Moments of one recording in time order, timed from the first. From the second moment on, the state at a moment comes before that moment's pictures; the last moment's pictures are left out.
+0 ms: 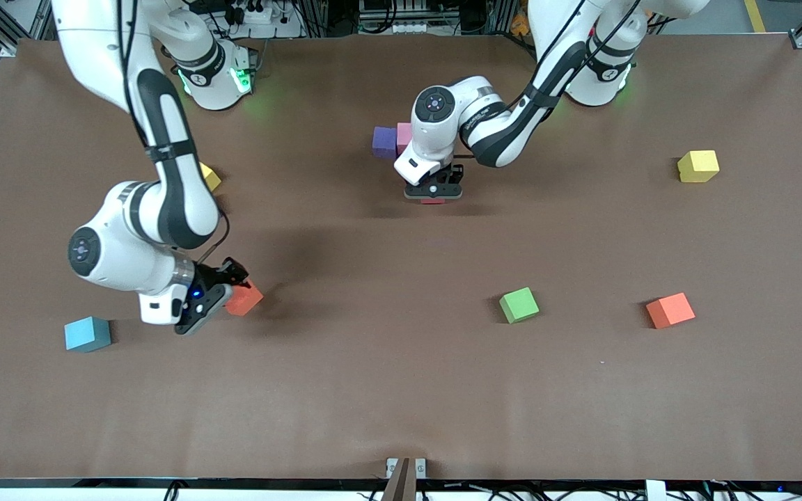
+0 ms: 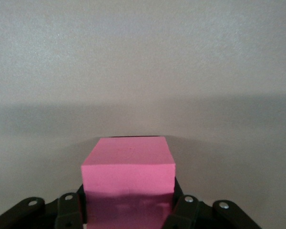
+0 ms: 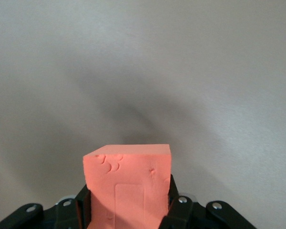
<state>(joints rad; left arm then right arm) -0.54 0.47 -0.40 -2.11 0.22 2.48 -1.06 0.65 0.53 -0.51 -1.79 0.63 2.15 -0.90</state>
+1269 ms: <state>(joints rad) -0.52 0.47 -0.41 -2.12 0.22 2.53 -1.05 0.99 0.50 -0.68 -1.84 0.63 2.14 -0.74</state>
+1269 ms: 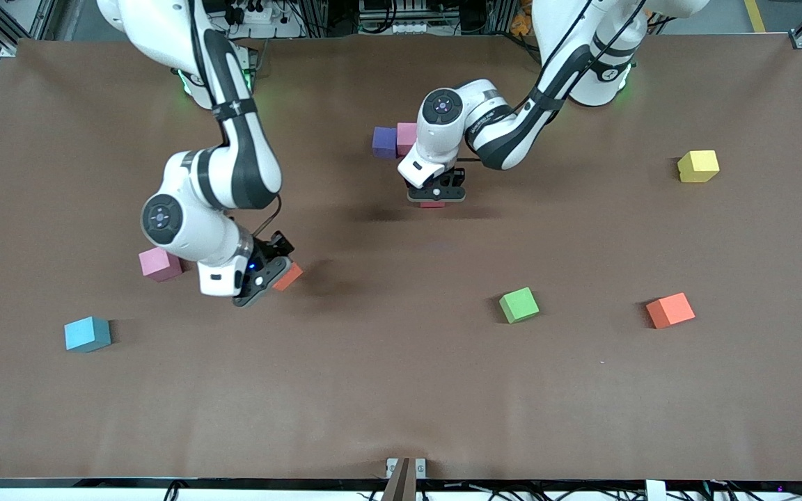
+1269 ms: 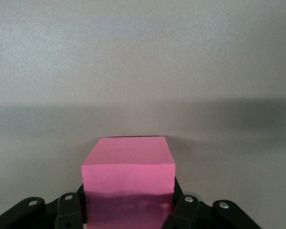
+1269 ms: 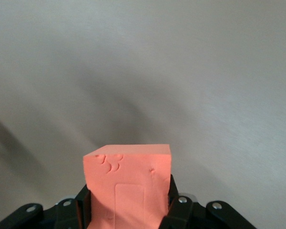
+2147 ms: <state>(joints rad) -0.52 0.48 -0.41 -2.13 0.22 2.53 -1.05 1.03 0.50 -0.72 -1.87 0.63 2.14 -0.82</state>
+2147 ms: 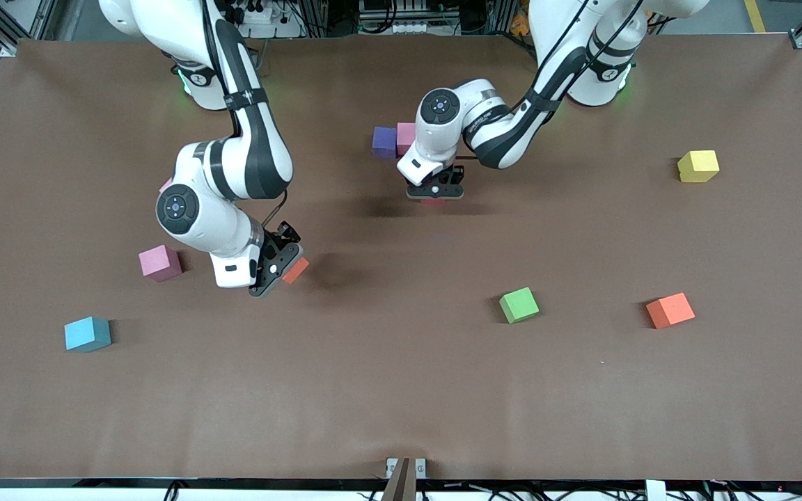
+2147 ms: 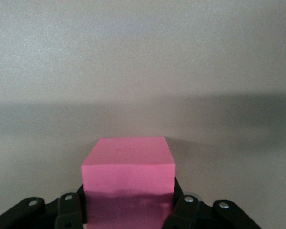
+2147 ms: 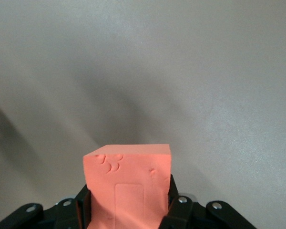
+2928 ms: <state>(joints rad) -0.51 0.44 -0.41 -2.11 0.22 2.55 -1.05 1.03 0.50 -0.72 -1.87 0.63 2.14 -0.82</state>
